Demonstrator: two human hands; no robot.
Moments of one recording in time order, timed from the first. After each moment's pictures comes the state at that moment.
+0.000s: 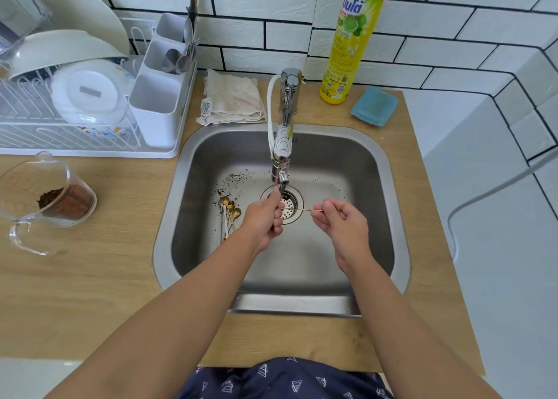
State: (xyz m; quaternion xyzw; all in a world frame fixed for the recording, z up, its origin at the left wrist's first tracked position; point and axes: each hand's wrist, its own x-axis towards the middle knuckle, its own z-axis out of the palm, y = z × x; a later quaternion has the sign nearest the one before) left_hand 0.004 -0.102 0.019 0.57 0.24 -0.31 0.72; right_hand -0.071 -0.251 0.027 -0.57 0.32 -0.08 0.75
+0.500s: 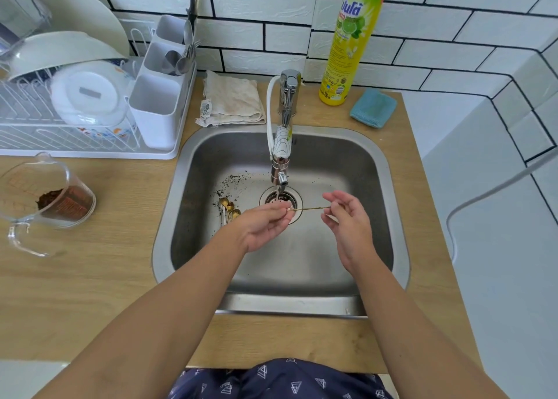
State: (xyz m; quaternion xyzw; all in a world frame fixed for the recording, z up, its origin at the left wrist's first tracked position) left_hand 0.011 -0.084 0.015 0.47 0.22 -0.42 0.75; right_hand -0.069 -0.261 0.027 -0.57 0.30 -0.08 0.76
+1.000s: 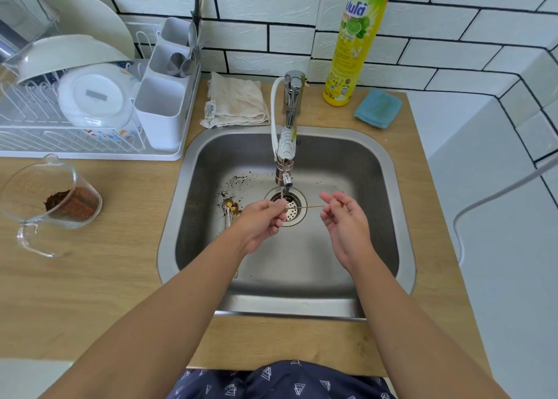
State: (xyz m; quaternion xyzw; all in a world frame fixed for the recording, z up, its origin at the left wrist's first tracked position) left_hand 0.014 -0.074 0.009 0.60 0.15 -0.37 0.69; right_hand -0.059 -0.253 0.026 -0.46 0.31 -0.08 0.83
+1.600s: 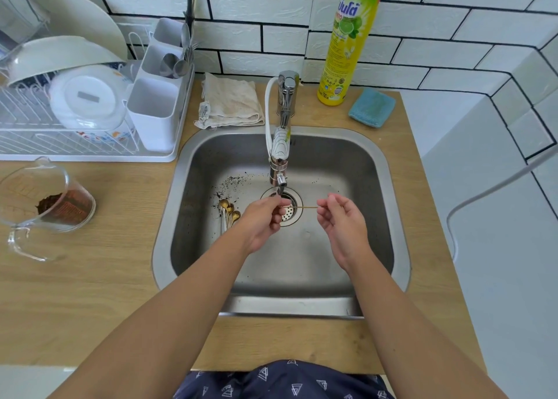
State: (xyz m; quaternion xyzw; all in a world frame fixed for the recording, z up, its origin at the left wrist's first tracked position) left_hand 0.014 -0.095 0.013 0.57 0.19 -0.35 0.72; right_hand -0.062 -0.254 0.023 -0.50 0.31 -0.08 0.81
